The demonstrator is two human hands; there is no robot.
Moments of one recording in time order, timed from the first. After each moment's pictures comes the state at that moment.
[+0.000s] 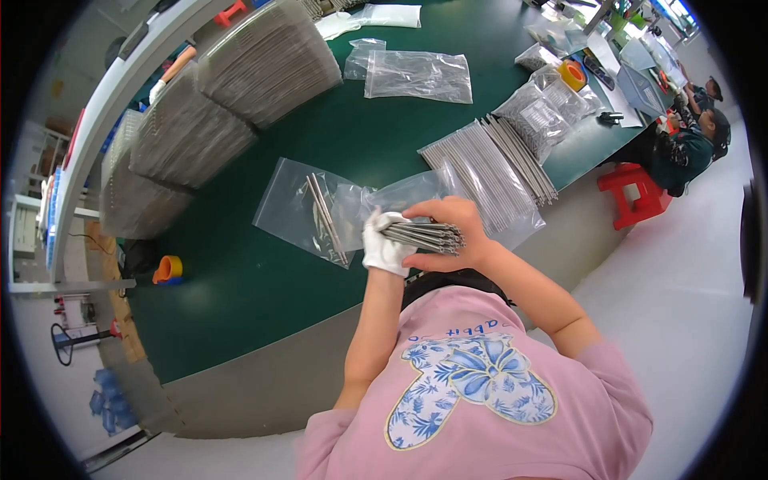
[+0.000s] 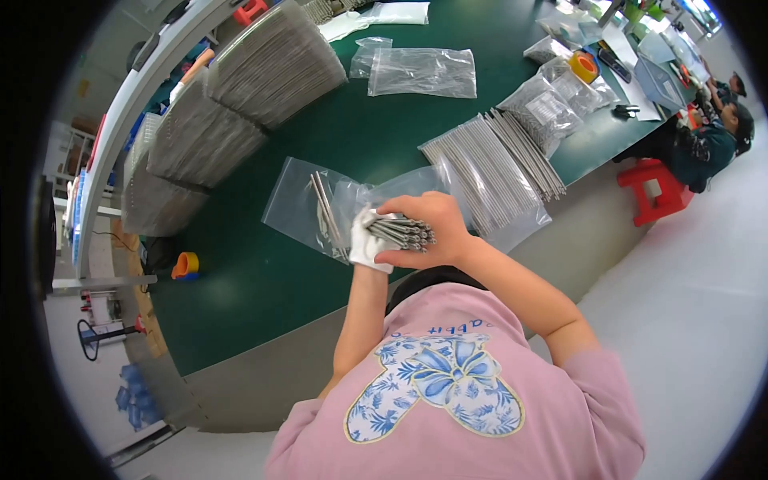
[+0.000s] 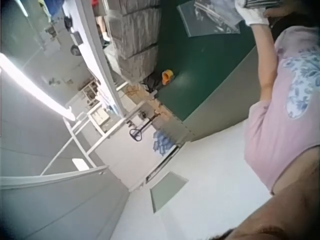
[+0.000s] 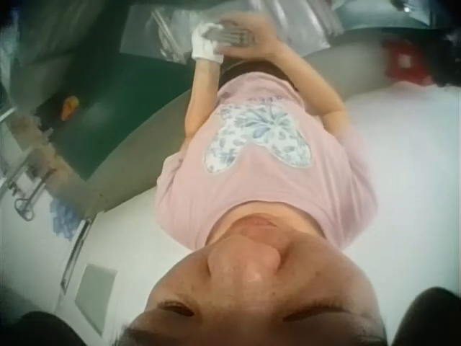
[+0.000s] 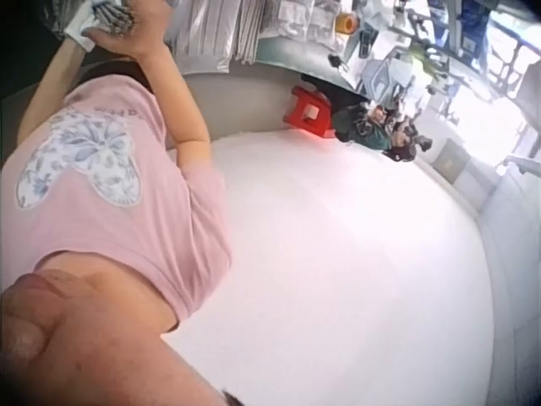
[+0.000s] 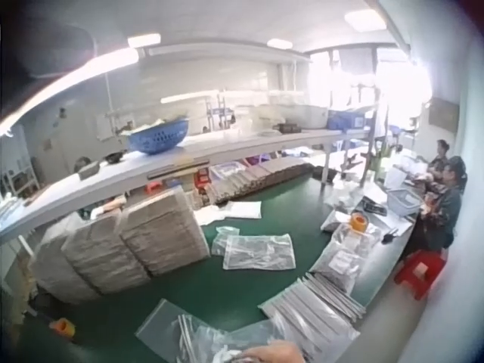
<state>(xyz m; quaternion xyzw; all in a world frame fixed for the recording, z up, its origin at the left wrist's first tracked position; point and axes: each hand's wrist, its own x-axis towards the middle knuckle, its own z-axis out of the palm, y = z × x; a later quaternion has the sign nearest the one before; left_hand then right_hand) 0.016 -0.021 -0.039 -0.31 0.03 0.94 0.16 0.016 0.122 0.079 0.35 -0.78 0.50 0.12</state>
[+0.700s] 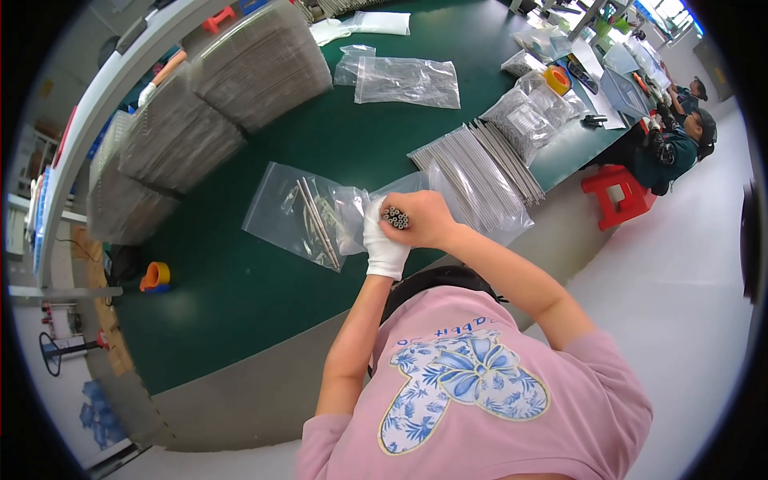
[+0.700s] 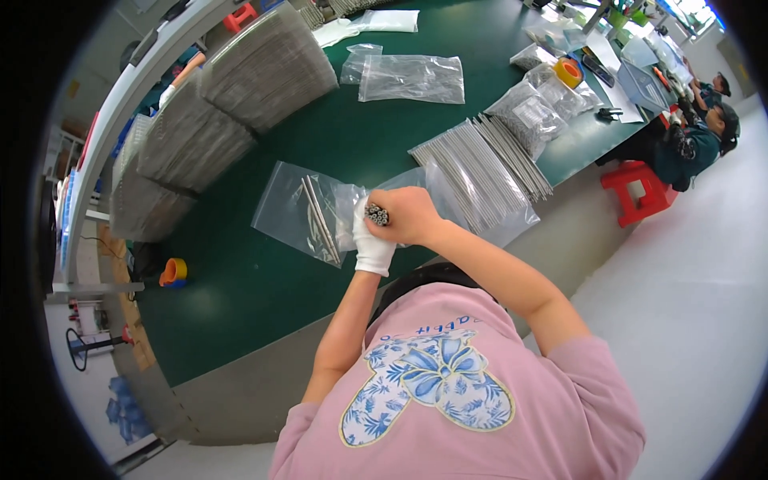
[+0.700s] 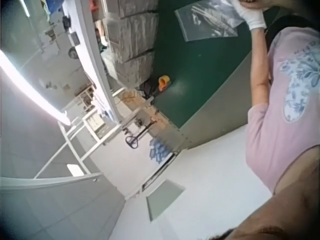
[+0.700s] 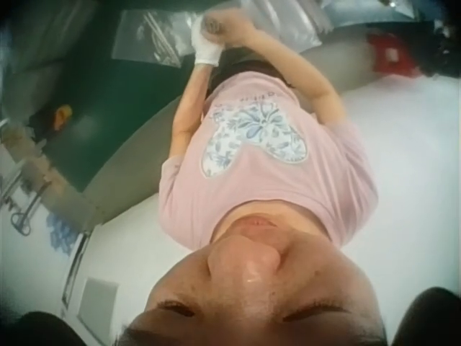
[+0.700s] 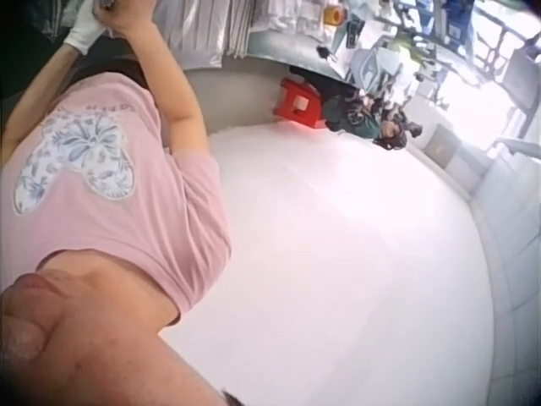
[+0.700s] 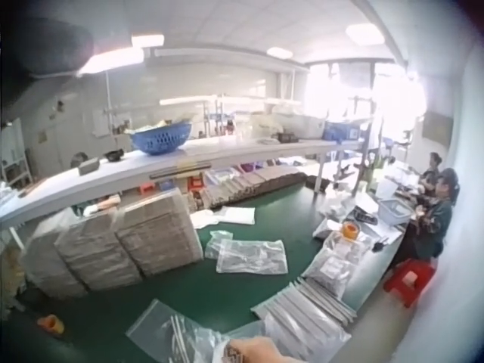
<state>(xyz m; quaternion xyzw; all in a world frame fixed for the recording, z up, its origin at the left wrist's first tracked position) 0.026 0.003 -0.034 0.01 0.74 0.64 -0.20 -0.002 0.097 0.043 0.29 -0.89 0.35 0.06</state>
